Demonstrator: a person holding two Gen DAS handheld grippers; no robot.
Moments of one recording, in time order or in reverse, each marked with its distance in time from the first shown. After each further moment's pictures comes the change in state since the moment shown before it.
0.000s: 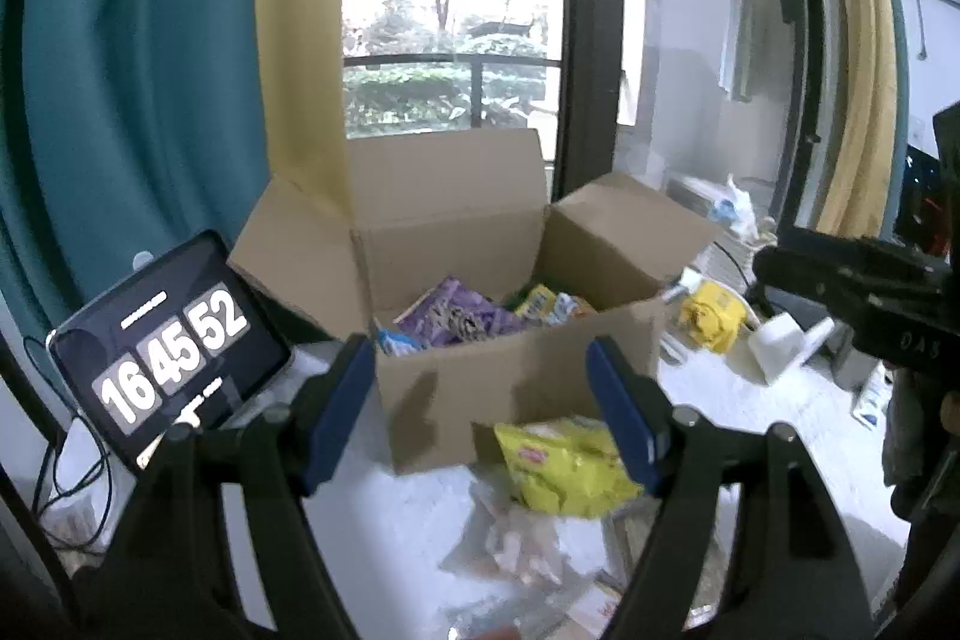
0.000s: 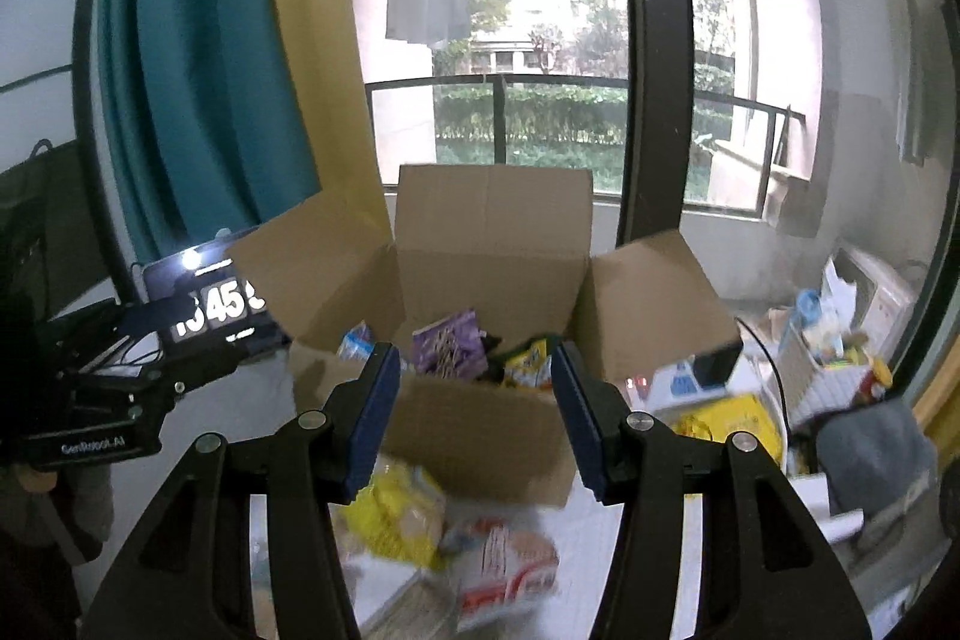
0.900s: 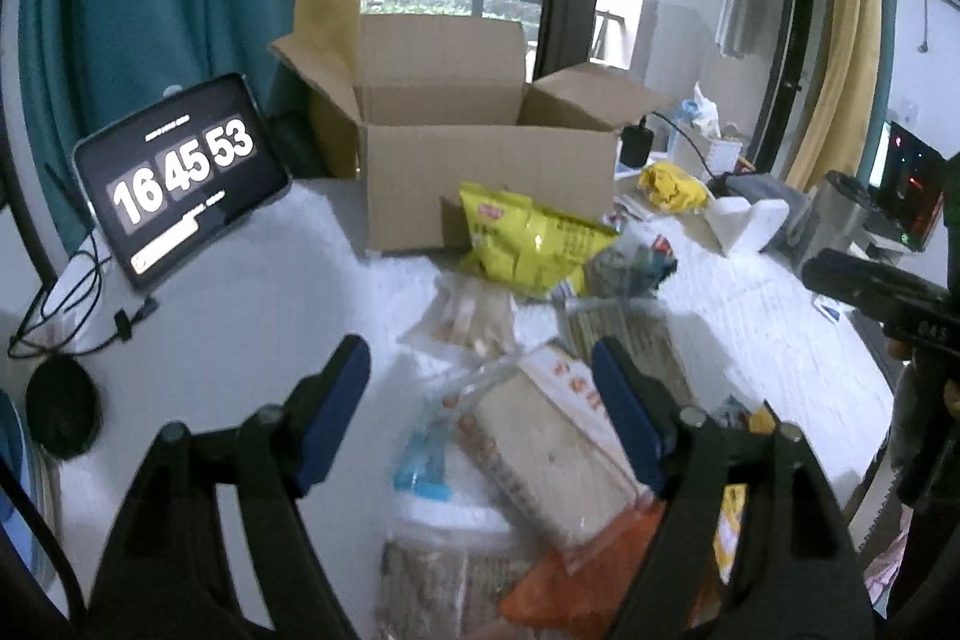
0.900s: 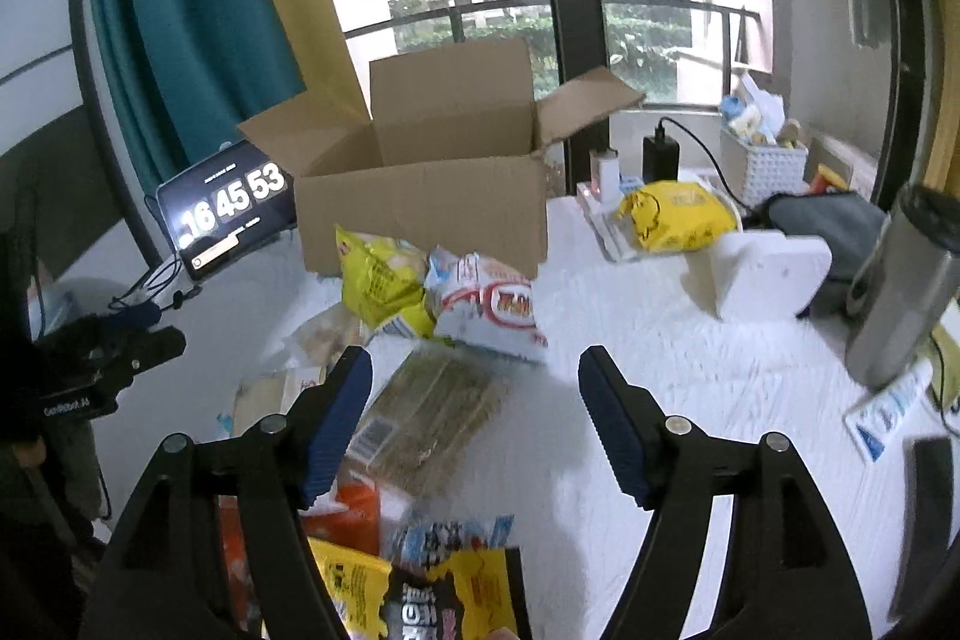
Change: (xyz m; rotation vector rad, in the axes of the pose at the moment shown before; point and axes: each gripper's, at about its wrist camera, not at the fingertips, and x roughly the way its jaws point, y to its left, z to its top) left arm -0.067 -0.019 -0.126 -0.075 0.152 -0.025; right arm -0.088 -0.010 -0.135 0.154 0.146 -0.024
